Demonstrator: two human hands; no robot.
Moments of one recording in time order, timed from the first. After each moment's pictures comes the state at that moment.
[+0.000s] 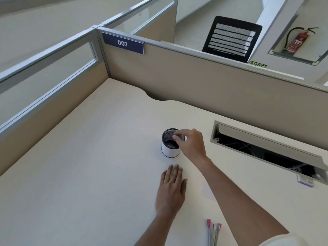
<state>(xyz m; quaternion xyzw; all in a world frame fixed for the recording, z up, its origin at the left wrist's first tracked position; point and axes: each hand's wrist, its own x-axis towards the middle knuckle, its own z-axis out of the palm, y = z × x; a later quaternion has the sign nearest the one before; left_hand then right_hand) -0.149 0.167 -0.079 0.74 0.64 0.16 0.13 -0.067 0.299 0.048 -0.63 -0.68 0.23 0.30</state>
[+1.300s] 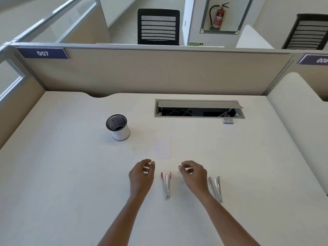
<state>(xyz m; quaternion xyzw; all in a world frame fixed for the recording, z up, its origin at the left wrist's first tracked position) -0.100 0.088 -0.015 0.58 0.65 0.33 0.36 0.089 0.035 -0.009 -0.77 -0.39 0.29 0.41</state>
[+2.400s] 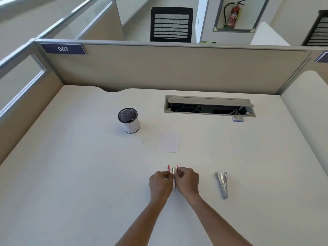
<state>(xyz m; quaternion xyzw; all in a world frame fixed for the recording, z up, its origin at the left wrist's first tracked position) -0.070 0.032 -0.021 0.57 0.69 0.19 0.41 0.034 0.019 -0.027 -0.80 -0.42 0.30 0.31</state>
